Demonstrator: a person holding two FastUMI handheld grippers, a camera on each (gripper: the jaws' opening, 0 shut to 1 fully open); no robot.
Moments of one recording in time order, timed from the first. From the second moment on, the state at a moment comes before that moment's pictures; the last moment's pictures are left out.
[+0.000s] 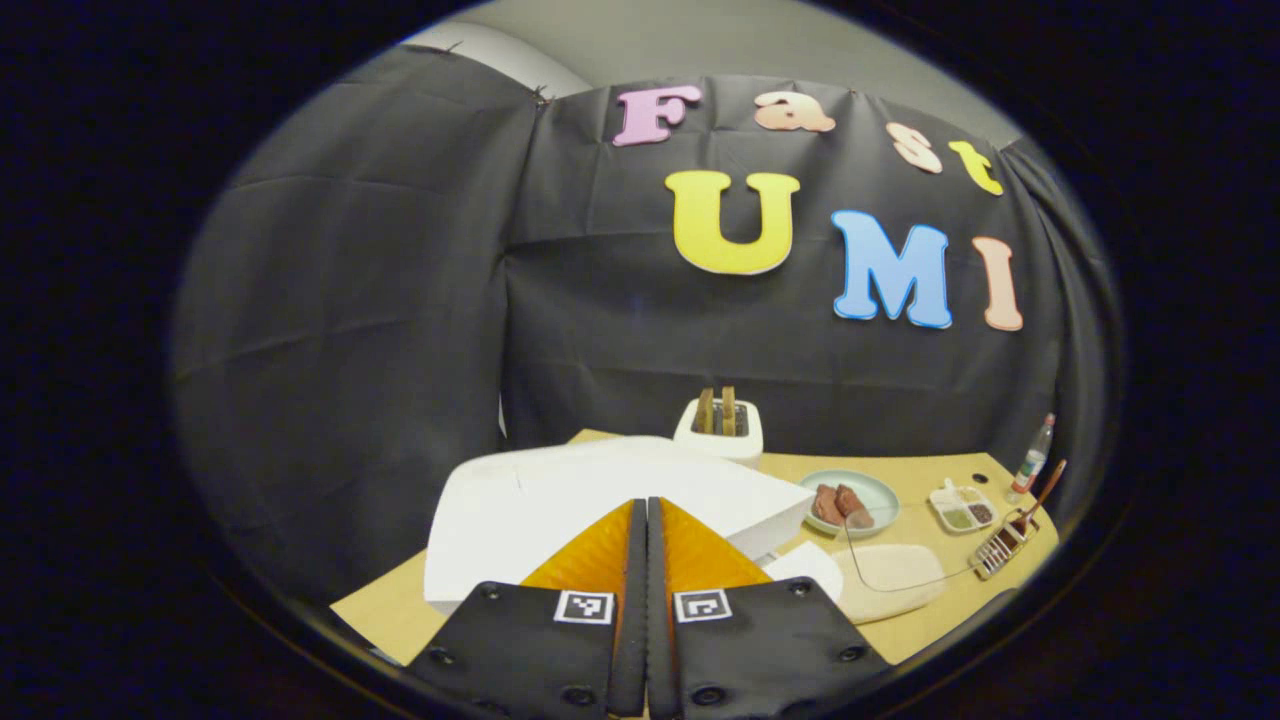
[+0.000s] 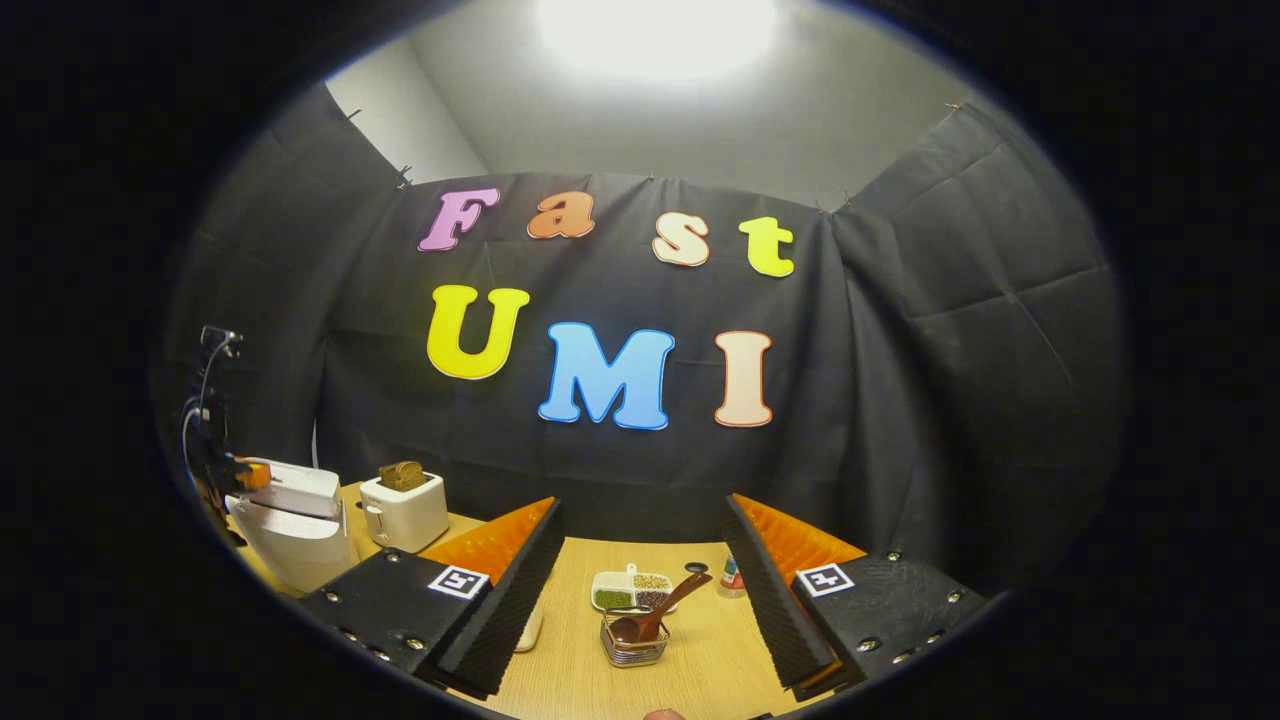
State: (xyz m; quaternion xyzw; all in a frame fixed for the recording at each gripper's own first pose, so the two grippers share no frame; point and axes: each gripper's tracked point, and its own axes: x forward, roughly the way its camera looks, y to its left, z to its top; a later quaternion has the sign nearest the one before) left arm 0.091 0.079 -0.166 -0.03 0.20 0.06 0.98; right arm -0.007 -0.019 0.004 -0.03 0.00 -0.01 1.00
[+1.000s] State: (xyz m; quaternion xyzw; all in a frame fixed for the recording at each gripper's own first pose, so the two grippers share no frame) left arm 0.036 0.043 0.007 0.02 0.01 0.05 1.00; right arm 0.038 -0.056 -0.022 0.02 0.02 -0.01 1.00
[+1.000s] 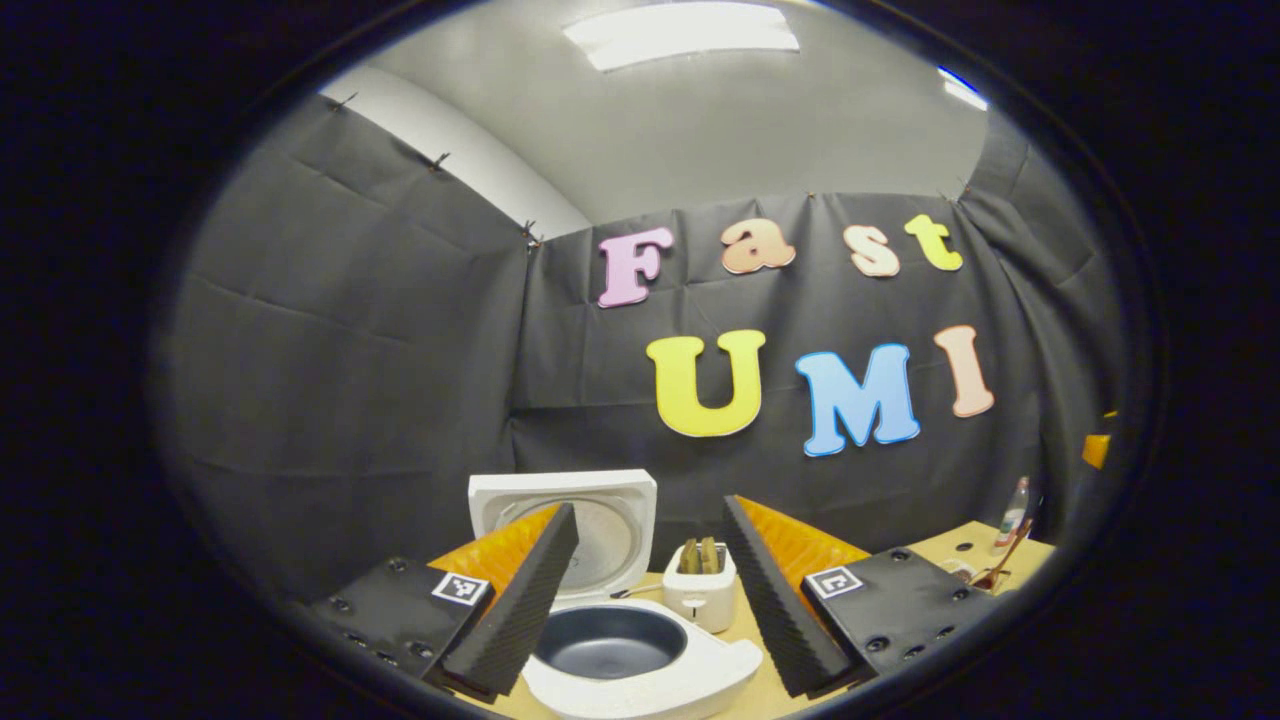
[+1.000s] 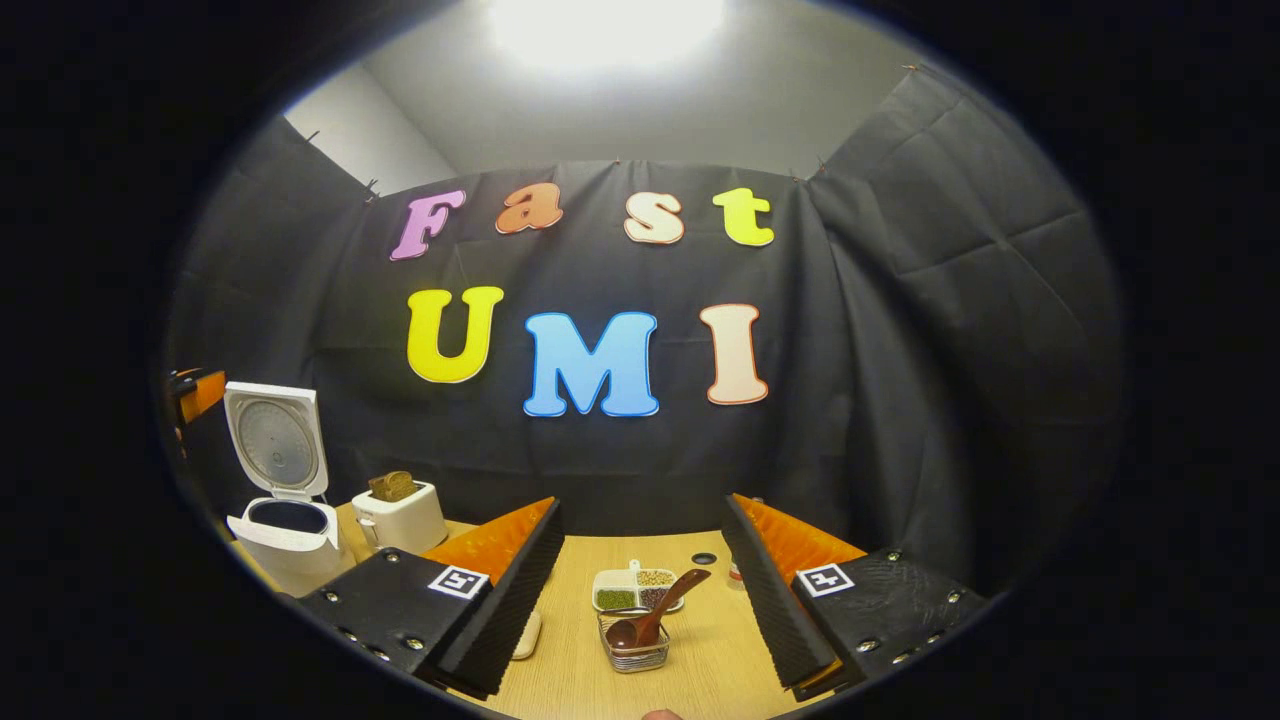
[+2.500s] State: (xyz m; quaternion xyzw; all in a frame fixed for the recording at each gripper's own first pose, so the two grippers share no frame) left arm -0.041 0.045 -0.011 0.08 0.07 0.12 0.99; right arm 0.179 -0.100 -0.247 0.16 0.26 0.00 0.95
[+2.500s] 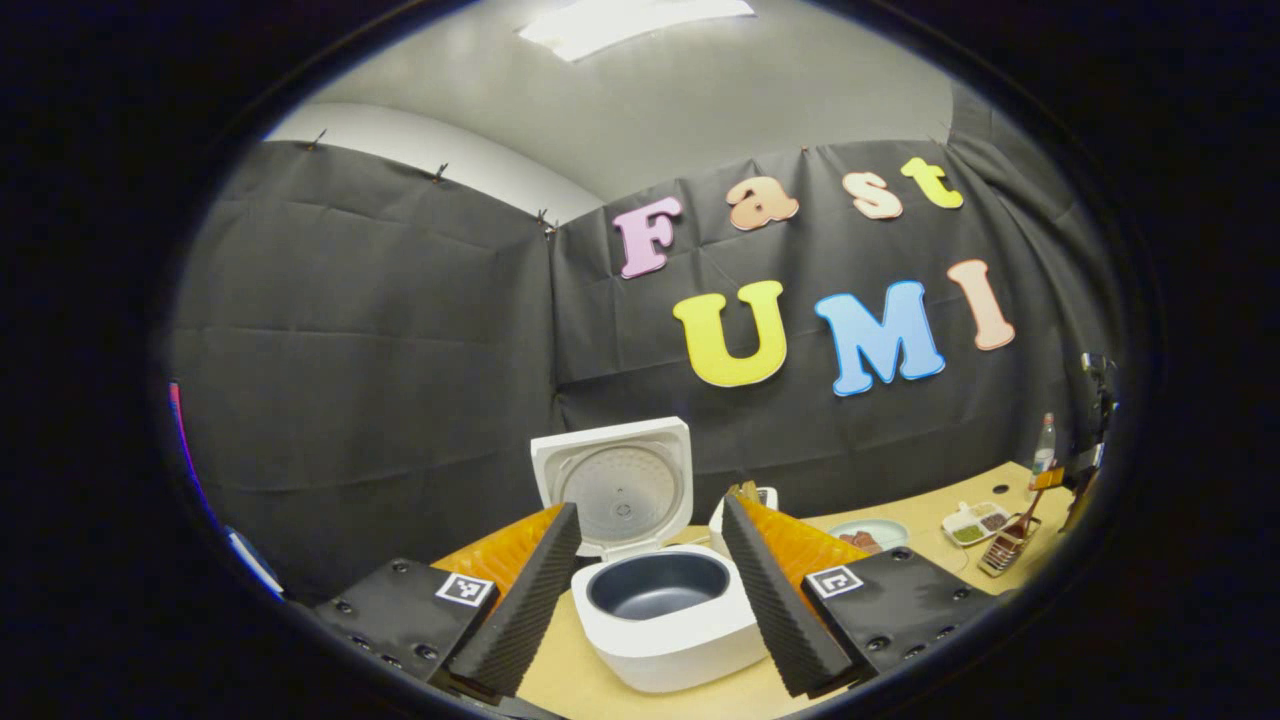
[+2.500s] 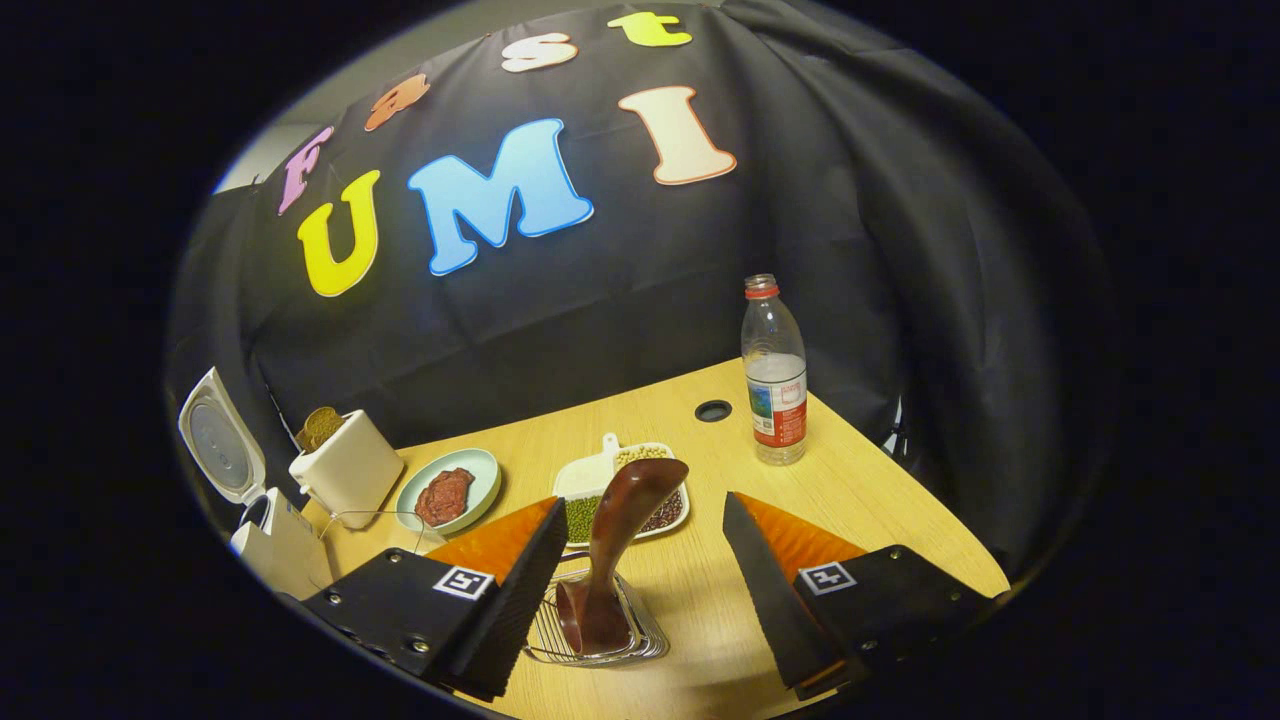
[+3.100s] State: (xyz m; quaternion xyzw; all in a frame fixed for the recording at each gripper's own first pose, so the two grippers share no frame) left arm -0.059 0.067 -0.018 0.08 0.08 0.15 0.98; right arm 0.189 -0.072 -0.262 0.23 0.30 0.03 0.92
